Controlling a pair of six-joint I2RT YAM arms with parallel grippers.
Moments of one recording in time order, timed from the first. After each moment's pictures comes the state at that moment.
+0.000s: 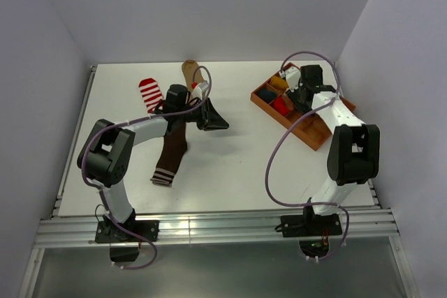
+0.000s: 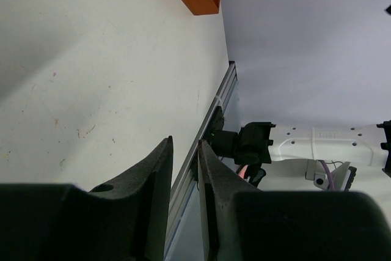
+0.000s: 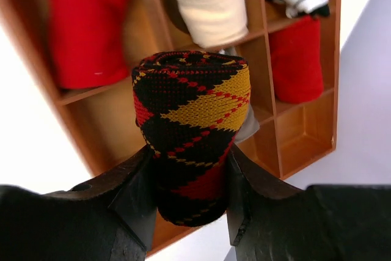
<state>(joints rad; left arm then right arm) -0.47 1.83 1.07 0.27 0.87 -0.91 0.02 1.69 1.29 -0.52 0.08 -0.62</state>
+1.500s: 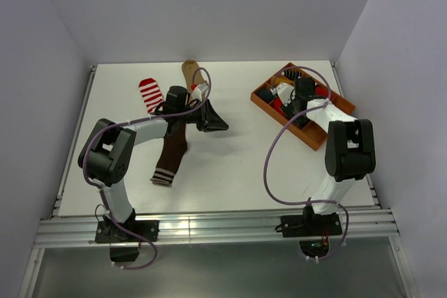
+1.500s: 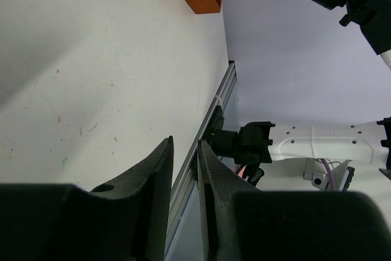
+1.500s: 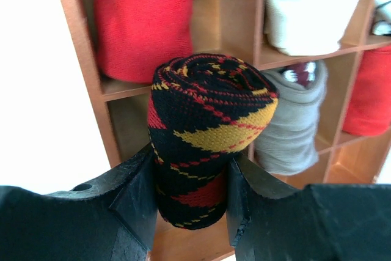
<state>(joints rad) -0.47 1.83 1.05 0.31 0.87 -0.92 0.05 1.74 1.11 -0.39 0.05 -0.74</state>
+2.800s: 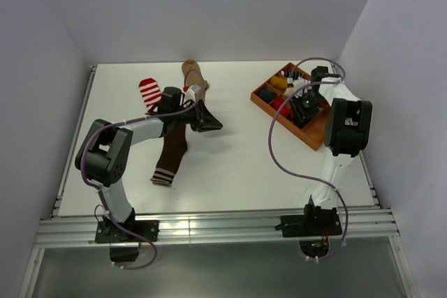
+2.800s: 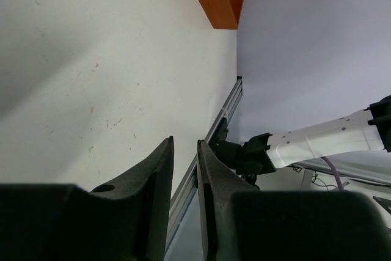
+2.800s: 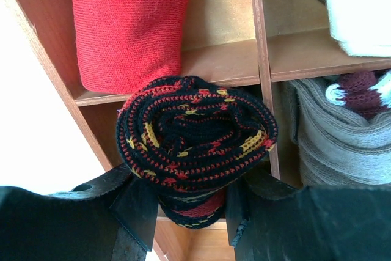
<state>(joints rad) -0.42 1.82 1.02 0.27 0.83 -0.94 -0.14 2.08 1.58 -0.93 -0.32 -0.61</state>
